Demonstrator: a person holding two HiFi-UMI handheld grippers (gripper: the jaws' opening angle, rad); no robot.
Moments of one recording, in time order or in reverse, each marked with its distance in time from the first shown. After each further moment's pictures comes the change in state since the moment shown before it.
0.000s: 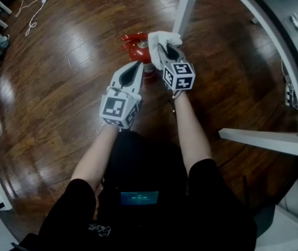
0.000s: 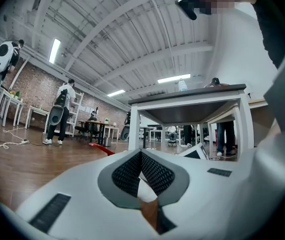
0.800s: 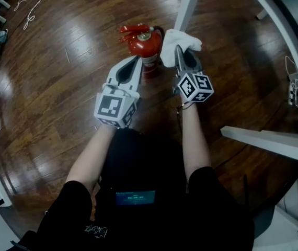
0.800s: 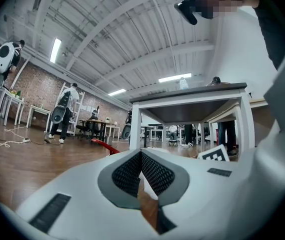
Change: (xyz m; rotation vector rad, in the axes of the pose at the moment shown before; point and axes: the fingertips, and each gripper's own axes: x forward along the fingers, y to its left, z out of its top) left arm -0.001 0.008 -0.004 -0.001 0.019 0.032; right arm -0.059 -0.034 -0.004 0.198 -0.210 -0.031
